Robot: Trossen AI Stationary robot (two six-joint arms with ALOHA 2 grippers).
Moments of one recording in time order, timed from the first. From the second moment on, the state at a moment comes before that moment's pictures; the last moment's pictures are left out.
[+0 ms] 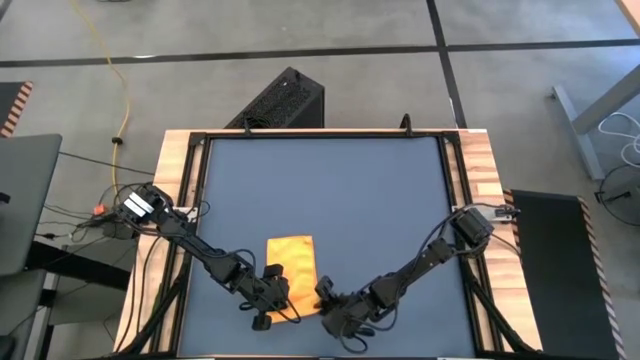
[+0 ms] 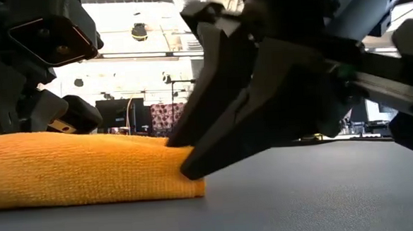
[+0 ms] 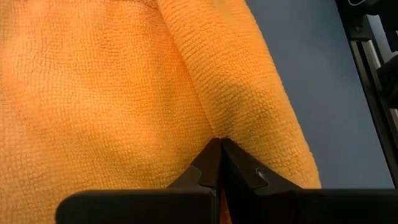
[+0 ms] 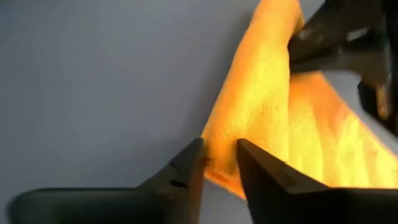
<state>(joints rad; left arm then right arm) -0.60 1.77 0.77 0.13 -0.07 -0.55 0.58 2.12 1.34 0.01 0.40 -0.39</state>
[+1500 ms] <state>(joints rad) -0.63 1.72 0.77 0.07 -0.15 -0.62 0.43 2.11 1.06 0.64 -0.15 1.15</state>
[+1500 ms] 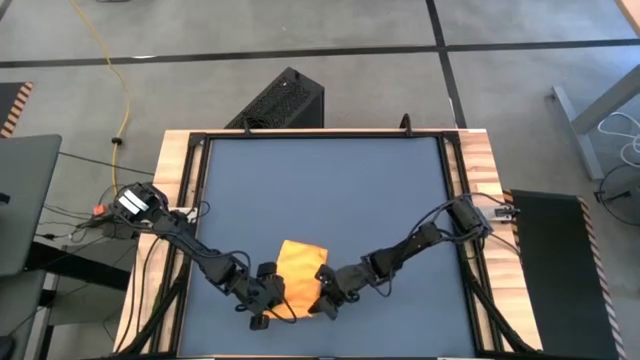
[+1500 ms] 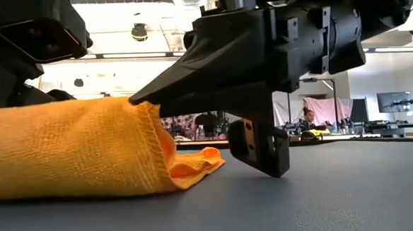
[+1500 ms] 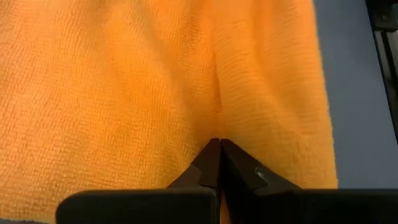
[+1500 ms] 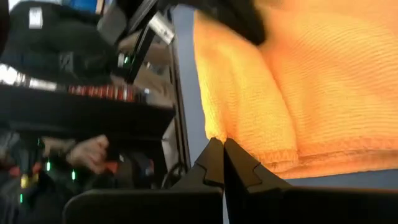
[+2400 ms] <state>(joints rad) -0.59 1.72 0.77 0.05 -0.15 -0.64 0.57 2.11 1.06 0.46 0.41 1.79</state>
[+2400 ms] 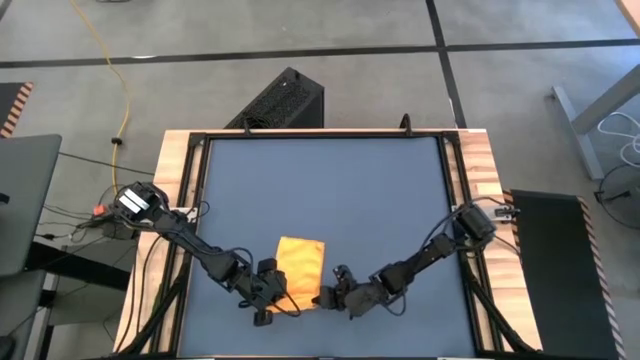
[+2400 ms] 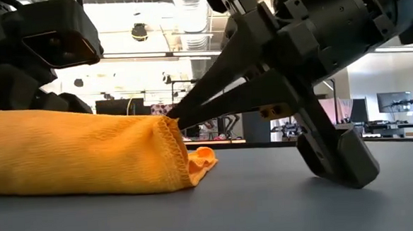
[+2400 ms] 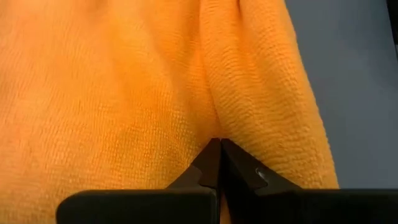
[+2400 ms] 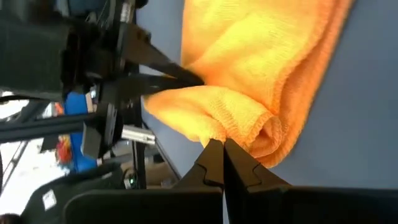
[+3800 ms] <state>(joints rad) -0.56 1.70 0.77 0.18 -0.20 -0.41 0.51 2.11 1.06 0.31 0.40 1.81</state>
